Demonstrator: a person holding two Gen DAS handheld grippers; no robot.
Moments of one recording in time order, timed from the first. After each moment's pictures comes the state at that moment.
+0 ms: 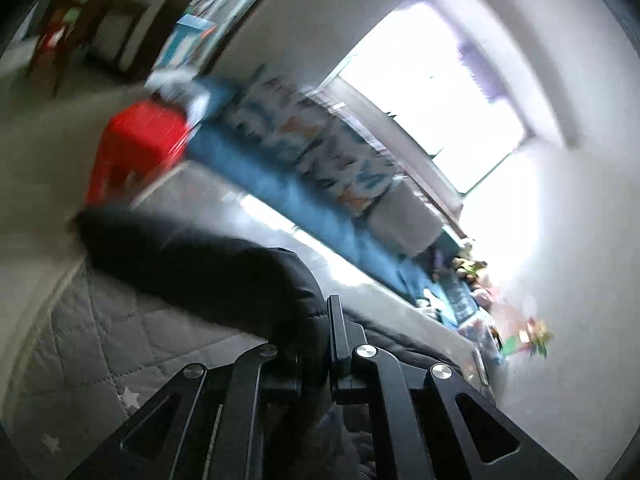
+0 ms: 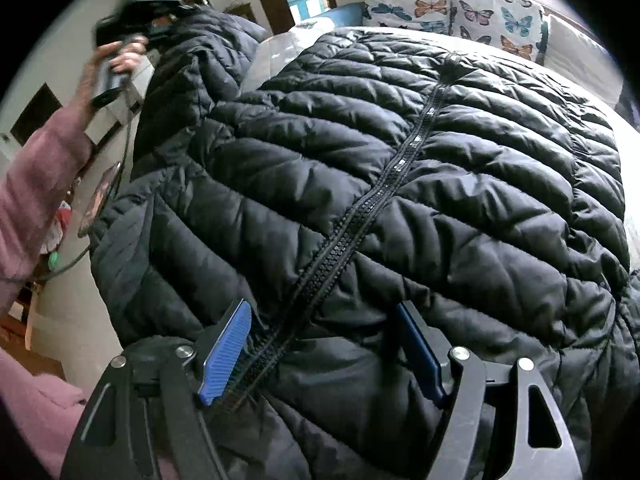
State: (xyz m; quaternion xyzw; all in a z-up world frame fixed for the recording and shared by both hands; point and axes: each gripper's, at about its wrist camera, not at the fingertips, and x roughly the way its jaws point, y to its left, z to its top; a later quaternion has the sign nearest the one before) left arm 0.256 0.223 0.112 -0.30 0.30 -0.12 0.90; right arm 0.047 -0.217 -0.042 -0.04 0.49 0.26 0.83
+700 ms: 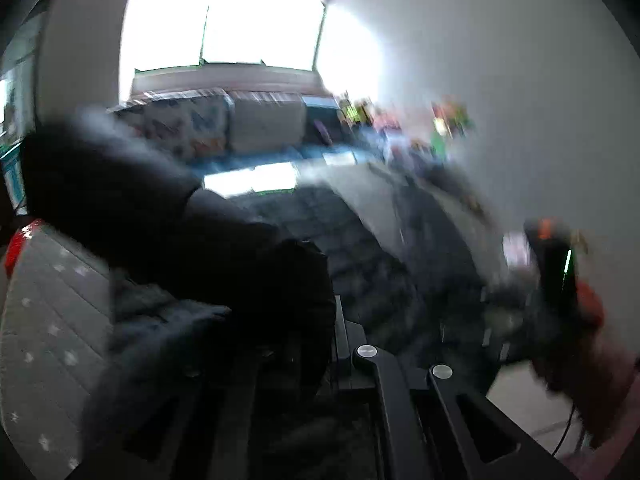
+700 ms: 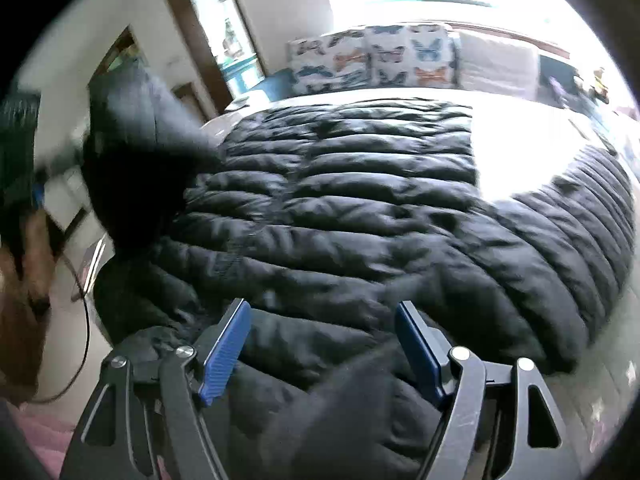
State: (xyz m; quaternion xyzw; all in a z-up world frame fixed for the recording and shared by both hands) left arm 0.040 -0.137 0.084 0.05 0.34 -0.33 0.88; right arm -0.006 -0.333 -0.006 0.06 0.41 0.14 0.90
